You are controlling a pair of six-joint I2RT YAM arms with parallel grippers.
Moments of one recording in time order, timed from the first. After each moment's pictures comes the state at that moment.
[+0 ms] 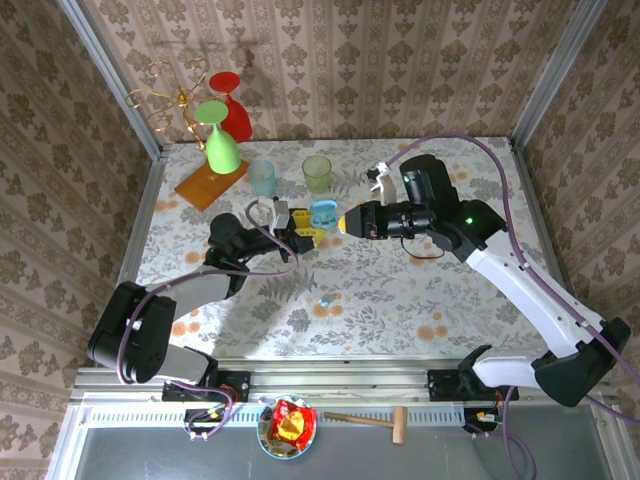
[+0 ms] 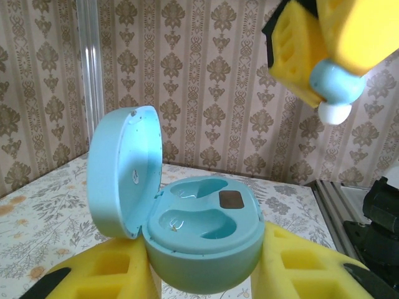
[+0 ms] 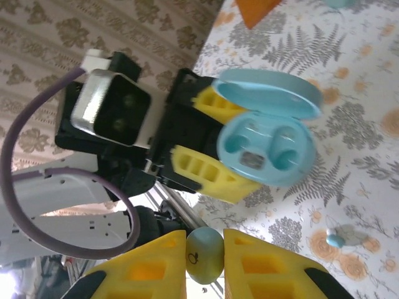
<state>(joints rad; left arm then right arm) -0.48 1.41 0.58 1.03 0.96 -0.22 0.58 1.29 1.40 -0.69 -0.52 0.57</state>
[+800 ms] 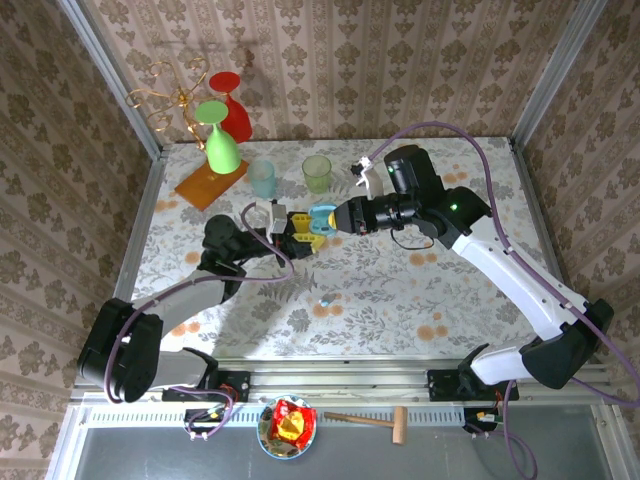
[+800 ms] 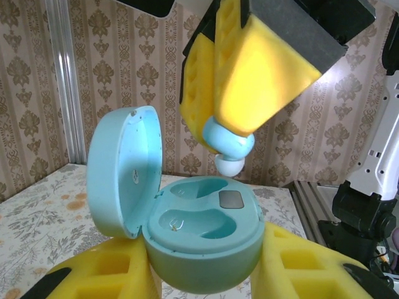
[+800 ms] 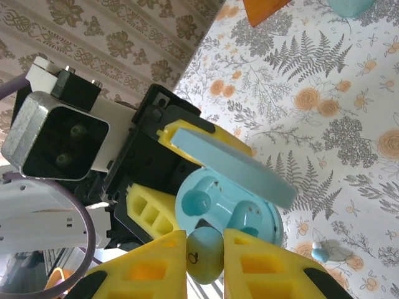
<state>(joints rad) -0.51 1.30 0.58 0.95 1.00 -0.22 0.60 1.38 1.49 -0.73 -0.52 0.47</state>
